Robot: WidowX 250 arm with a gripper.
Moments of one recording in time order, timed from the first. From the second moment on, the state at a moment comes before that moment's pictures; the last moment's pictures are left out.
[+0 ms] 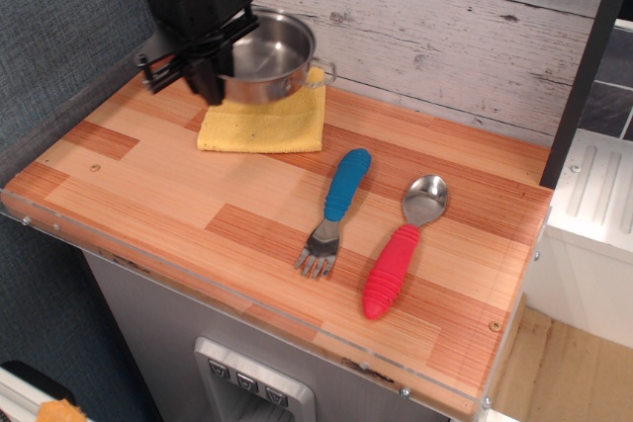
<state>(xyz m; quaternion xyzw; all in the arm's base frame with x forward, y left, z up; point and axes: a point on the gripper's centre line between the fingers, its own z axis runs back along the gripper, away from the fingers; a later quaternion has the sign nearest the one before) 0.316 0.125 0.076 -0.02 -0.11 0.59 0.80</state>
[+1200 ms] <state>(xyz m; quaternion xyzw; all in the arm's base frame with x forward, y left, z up) 0.222 0.096 0.045 -0.01 -0.08 0.56 0.82</state>
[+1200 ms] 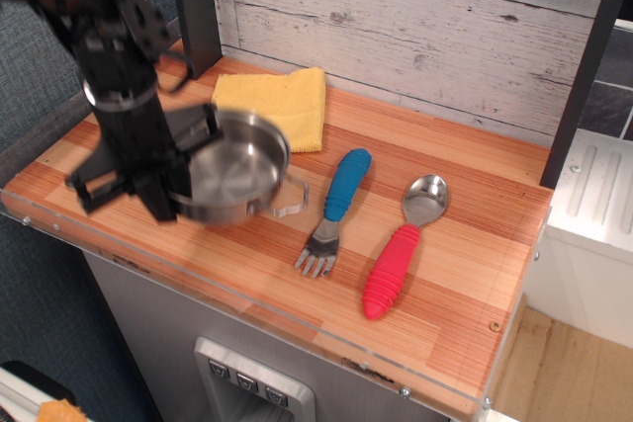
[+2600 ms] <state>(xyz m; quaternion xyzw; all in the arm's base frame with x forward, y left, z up) 0.211 0.089 0.020 0.01 -0.05 0.54 0.84</state>
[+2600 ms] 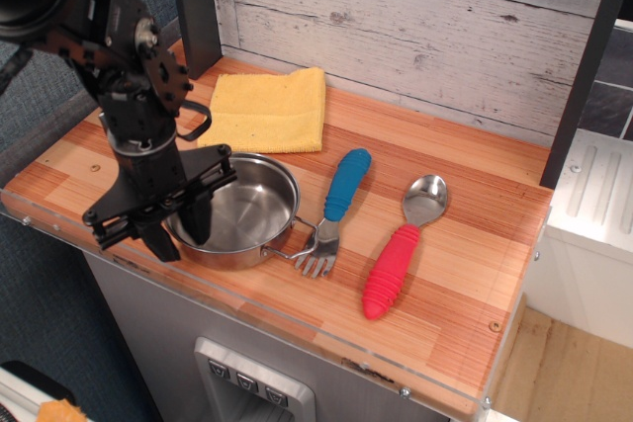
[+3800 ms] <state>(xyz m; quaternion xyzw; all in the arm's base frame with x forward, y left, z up) 0.258 0.053 0.123 0.05 -0.07 0.32 0.94</state>
